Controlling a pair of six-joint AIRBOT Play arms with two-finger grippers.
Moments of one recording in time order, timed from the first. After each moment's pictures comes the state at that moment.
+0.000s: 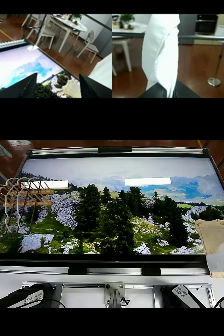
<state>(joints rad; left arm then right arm) 0.02 -1.22 1.84 0.26 -1.12 -1.04 -1.03 -1.11 2.03 -2.11 0.93 1.89</state>
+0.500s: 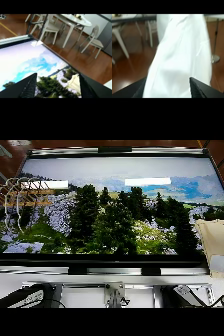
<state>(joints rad) 0.02 -1.22 1.84 0.33 -1.15 -1.04 -1.23 -1.12 2.03 -1.84 1.09 1.82</state>
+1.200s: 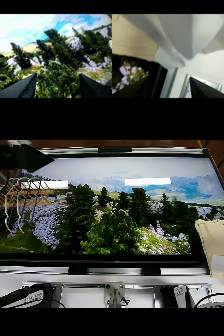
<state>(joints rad) 0.02 -1.27 1.81 0.77 -1.33 -1.16 -1.24 -0.88 1.45 -1.46 1.69 1.62</state>
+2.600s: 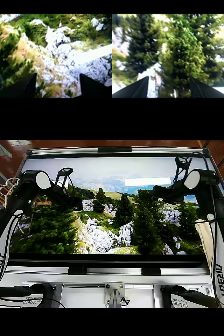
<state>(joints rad) -0.30 -1.51 1.55 1.39 -1.30 -1.57 0.13 -1.39 1.46 -1.45 1.19 1.76</state>
